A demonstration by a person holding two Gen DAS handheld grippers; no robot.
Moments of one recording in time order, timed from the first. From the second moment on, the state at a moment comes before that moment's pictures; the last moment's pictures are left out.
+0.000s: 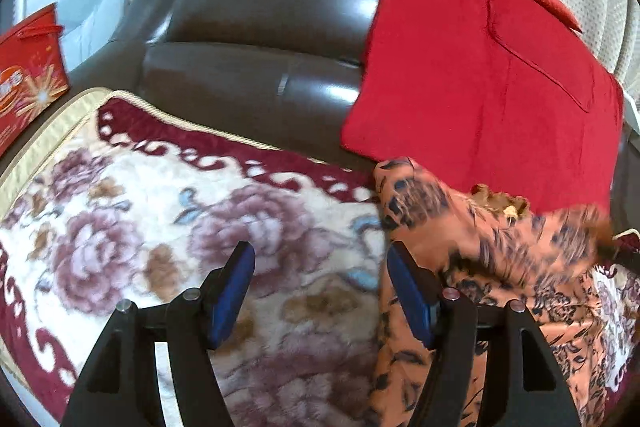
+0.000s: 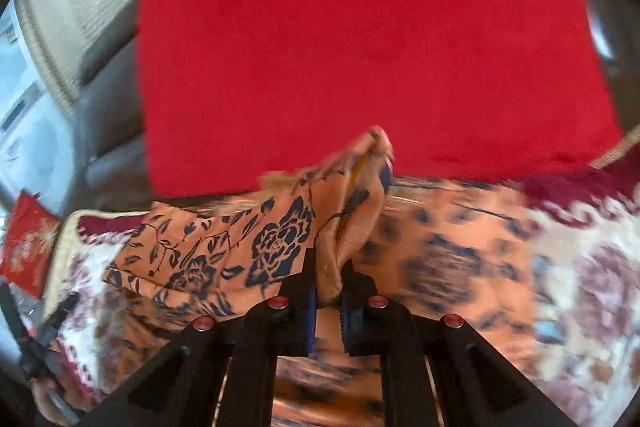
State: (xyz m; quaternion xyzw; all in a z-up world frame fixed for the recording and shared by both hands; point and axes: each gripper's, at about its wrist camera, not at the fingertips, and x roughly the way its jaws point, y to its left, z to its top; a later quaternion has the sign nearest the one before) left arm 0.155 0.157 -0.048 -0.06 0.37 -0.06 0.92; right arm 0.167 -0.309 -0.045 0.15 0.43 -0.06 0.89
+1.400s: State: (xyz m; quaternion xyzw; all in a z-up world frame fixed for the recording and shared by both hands) left arm 0.215 0.059 -0.128 0.06 0.47 -0.09 0.88; right arm 0.200 -0.363 -0.113 0.11 0.49 -0.11 0.86
